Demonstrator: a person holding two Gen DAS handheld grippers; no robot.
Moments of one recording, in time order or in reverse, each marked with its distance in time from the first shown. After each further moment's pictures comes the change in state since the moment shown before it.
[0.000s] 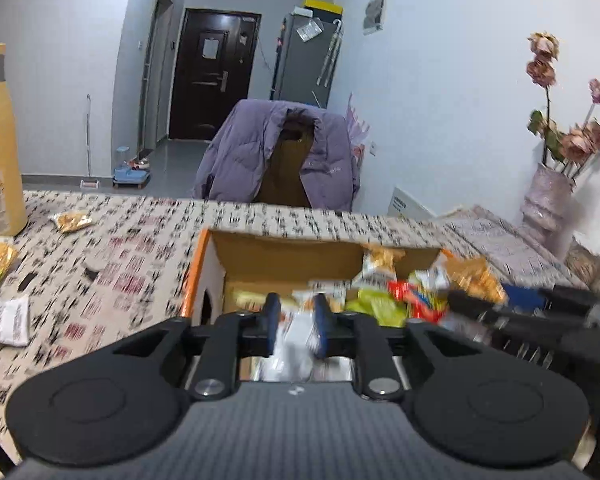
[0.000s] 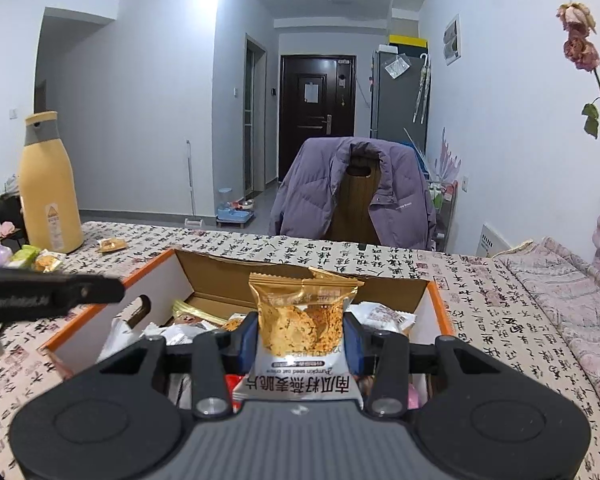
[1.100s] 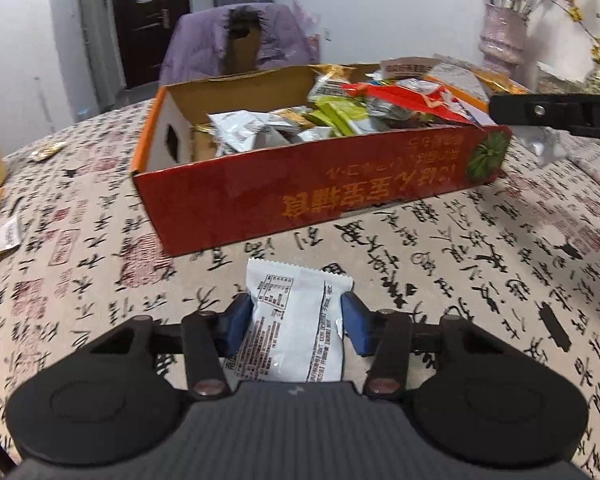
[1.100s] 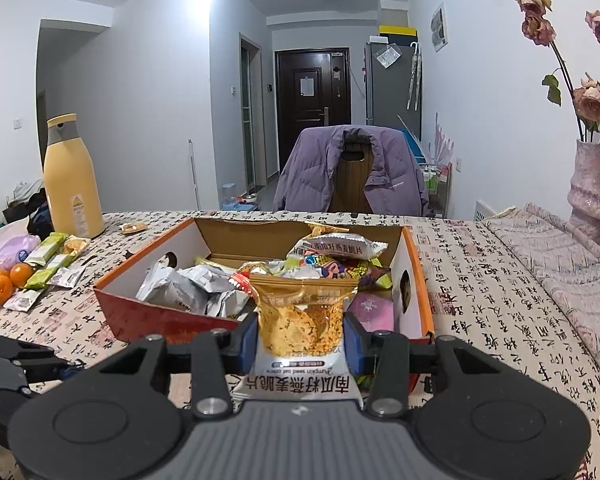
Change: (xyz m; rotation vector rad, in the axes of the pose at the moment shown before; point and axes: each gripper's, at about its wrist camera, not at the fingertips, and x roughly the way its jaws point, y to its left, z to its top) left arm -0.017 -0.017 -0.101 0.244 0.280 0.003; right arm -0.071 -0.008 -0.046 0.056 0.032 0.016
